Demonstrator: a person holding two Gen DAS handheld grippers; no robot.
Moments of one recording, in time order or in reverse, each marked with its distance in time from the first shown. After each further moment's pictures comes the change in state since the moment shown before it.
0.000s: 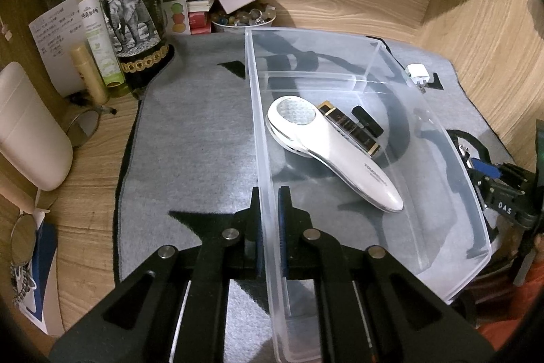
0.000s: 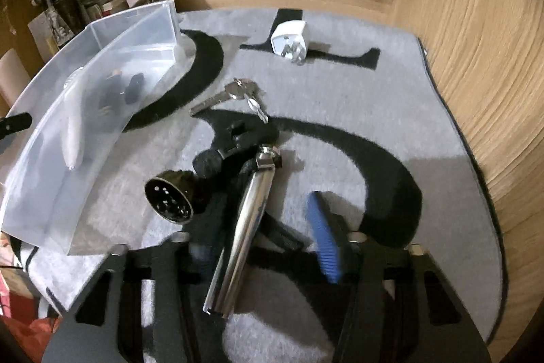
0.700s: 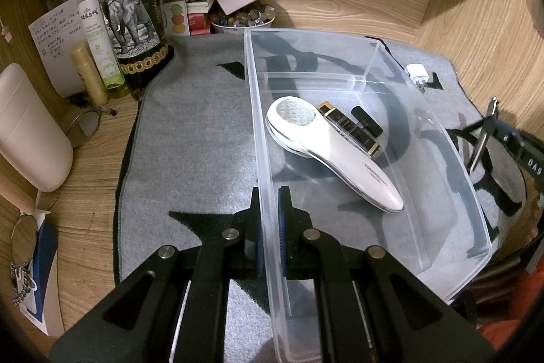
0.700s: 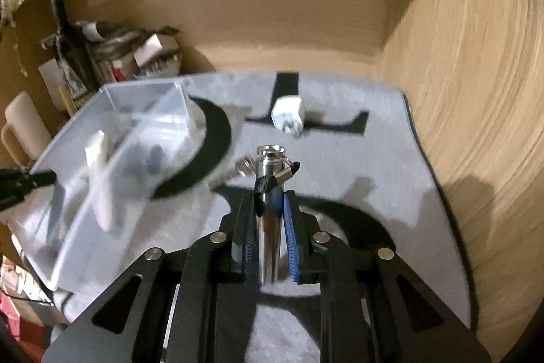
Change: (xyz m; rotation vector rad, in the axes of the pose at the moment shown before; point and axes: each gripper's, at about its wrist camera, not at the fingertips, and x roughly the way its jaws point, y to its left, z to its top) left arm -0.001 0.001 0.000 0.004 -0.003 -0.002; right arm -0.039 0.003 0.038 0.032 -0.181 0.002
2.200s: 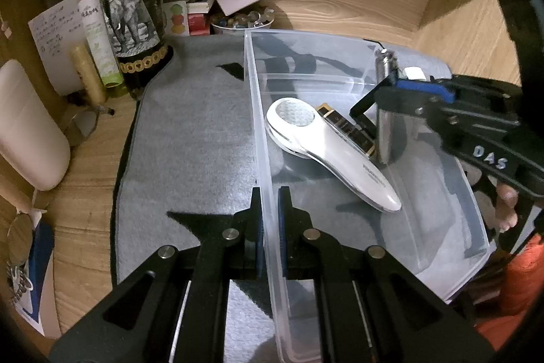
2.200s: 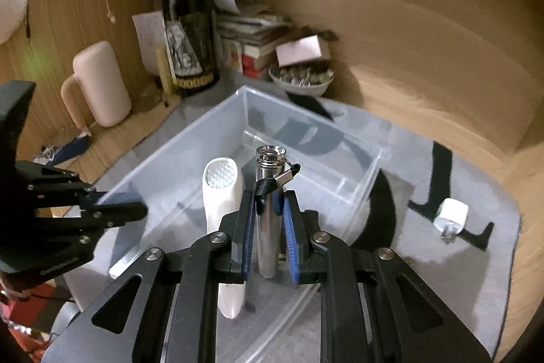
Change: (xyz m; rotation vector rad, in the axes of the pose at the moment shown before) left arm 0.001 -0.001 0.000 -0.013 -0.009 -0.011; right arm 0.047 0.143 0.053 -0.337 0.057 0.299
